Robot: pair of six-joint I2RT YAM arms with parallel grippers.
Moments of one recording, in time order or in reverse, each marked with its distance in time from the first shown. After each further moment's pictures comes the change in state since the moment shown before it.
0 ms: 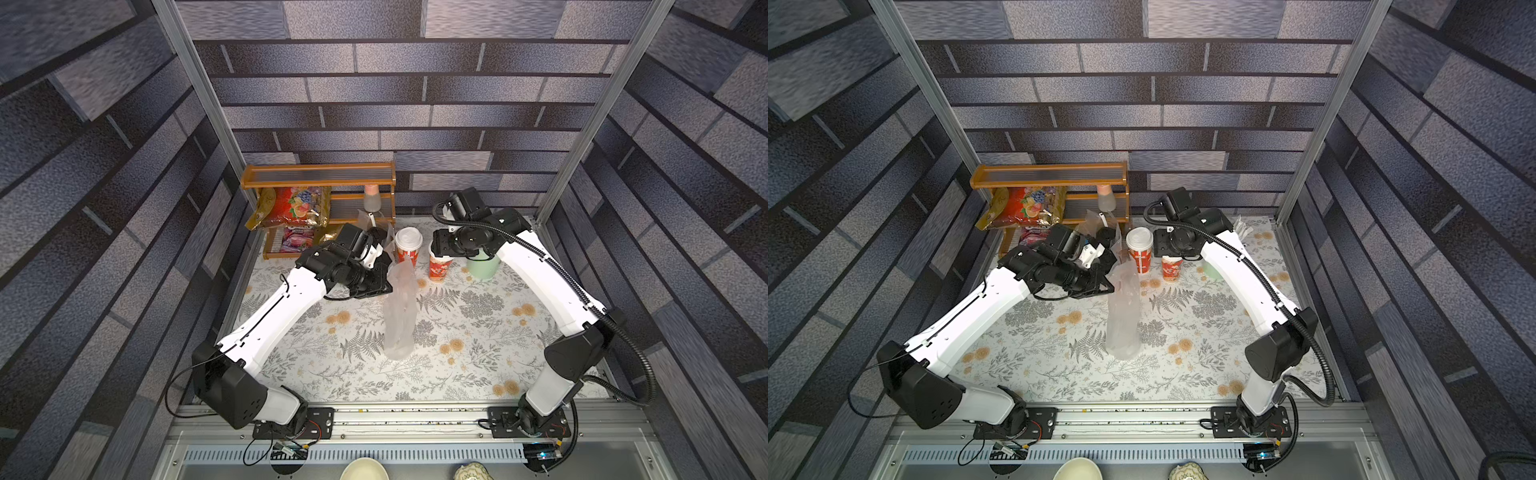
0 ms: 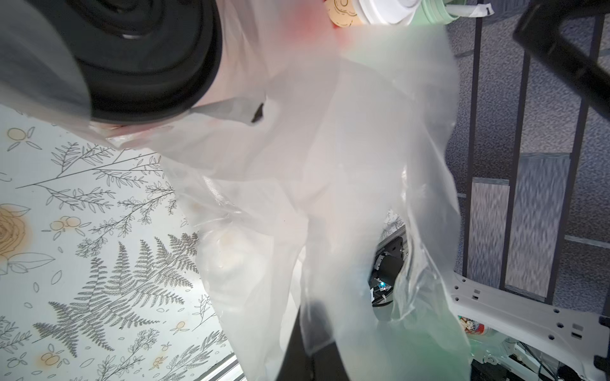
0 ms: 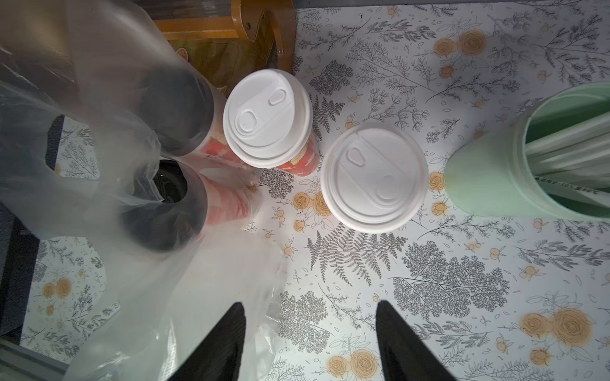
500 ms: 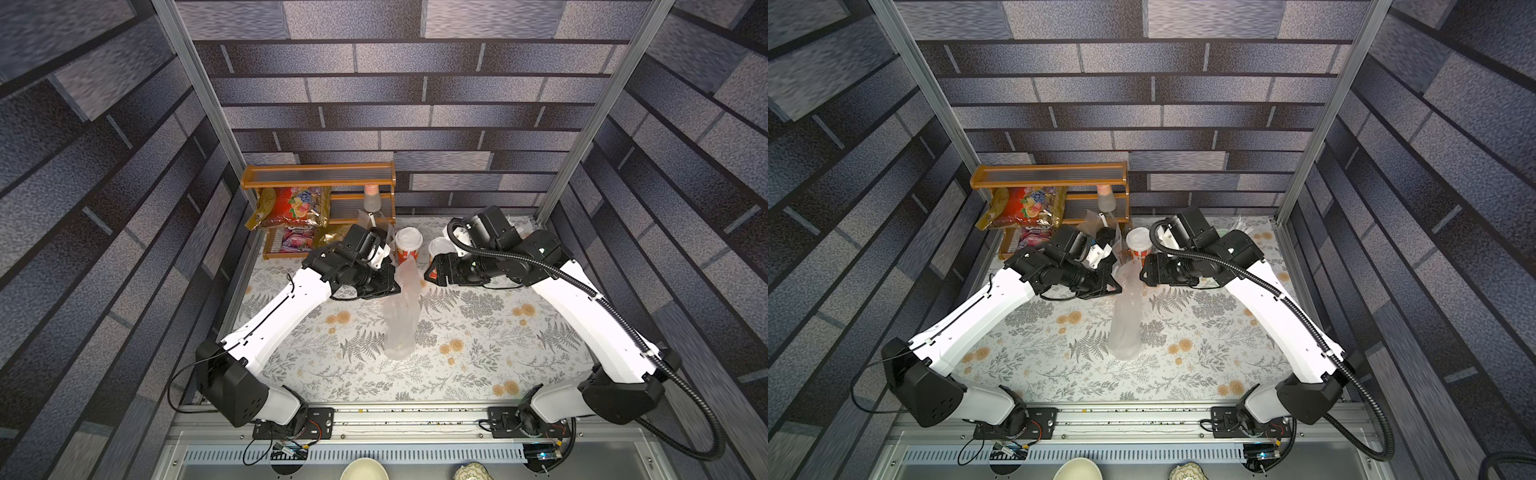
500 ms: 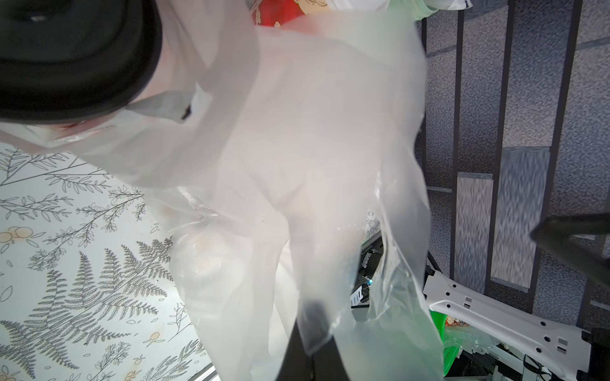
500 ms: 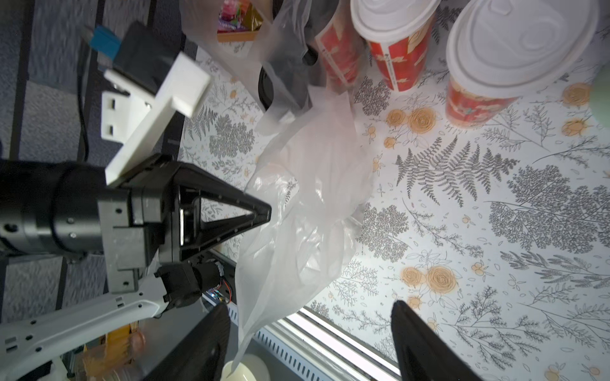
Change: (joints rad) left arm -0.055 0.021 0.014 0.039 0.003 -0.038; right arm 0.162 -0.254 -0.135 -0.108 -0.225 0.144
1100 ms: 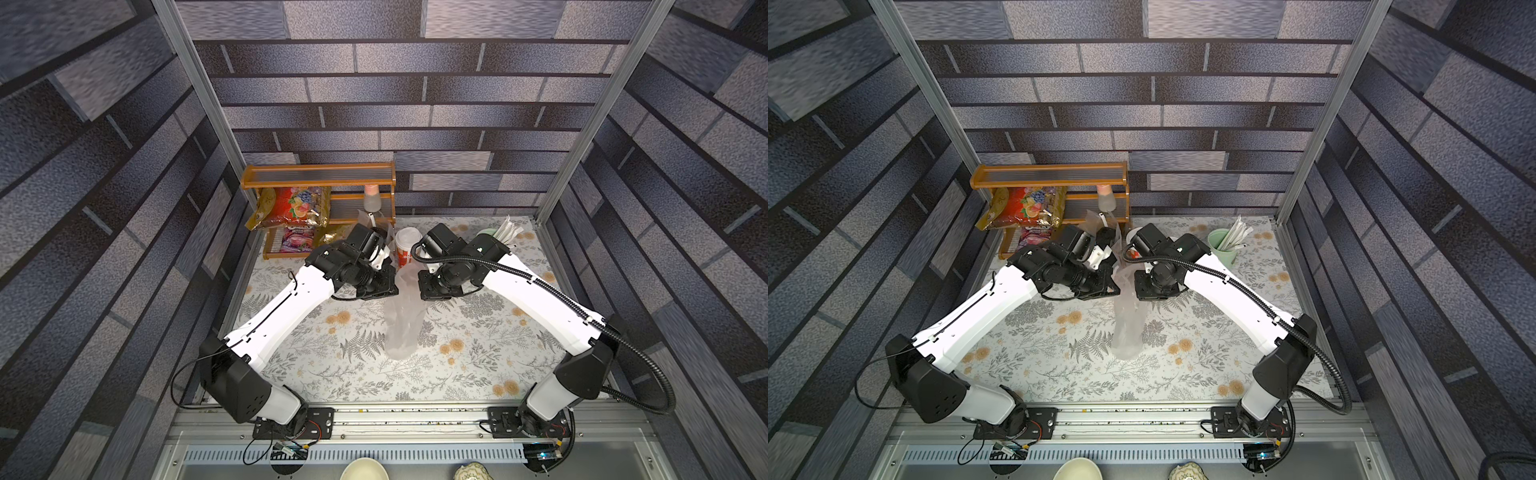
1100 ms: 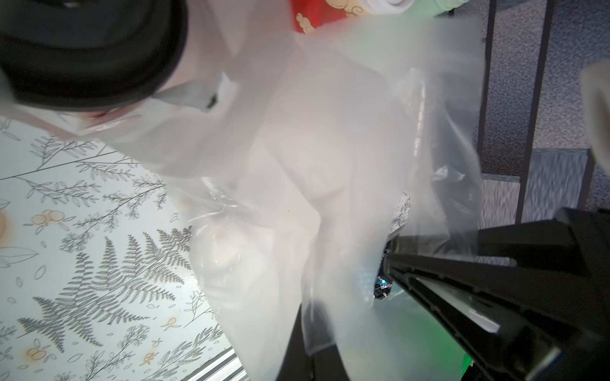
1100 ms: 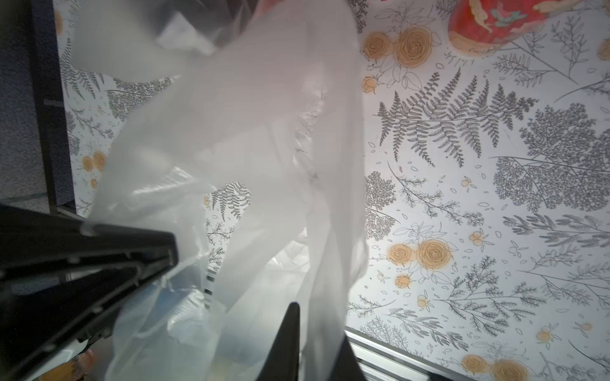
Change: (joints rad) left arm 0.028 0.018 0.034 -0.098 -0.070 0.026; right arm 0.064 0.178 -0.061 -0.020 0.120 0.037
